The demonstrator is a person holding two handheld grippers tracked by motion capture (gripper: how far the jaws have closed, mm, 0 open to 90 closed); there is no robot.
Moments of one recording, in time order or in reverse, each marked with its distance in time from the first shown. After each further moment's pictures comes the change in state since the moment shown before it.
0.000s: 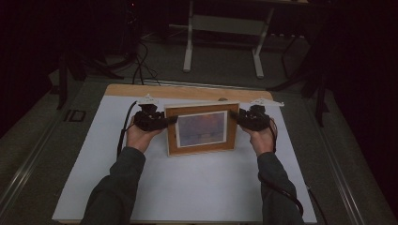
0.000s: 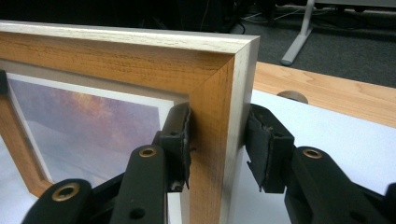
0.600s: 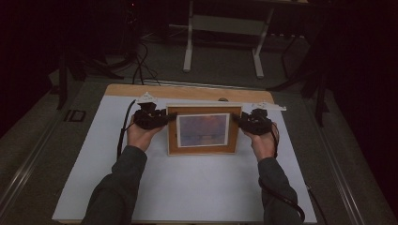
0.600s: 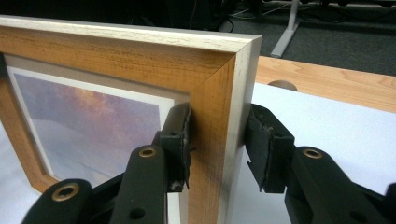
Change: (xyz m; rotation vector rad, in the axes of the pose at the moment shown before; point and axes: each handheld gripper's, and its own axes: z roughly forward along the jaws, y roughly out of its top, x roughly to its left) left arm 0.001 0.003 0.000 -0.044 0.013 -0.013; right arm 0.007 -0.008 -0.012 0.008 -0.051 0.031
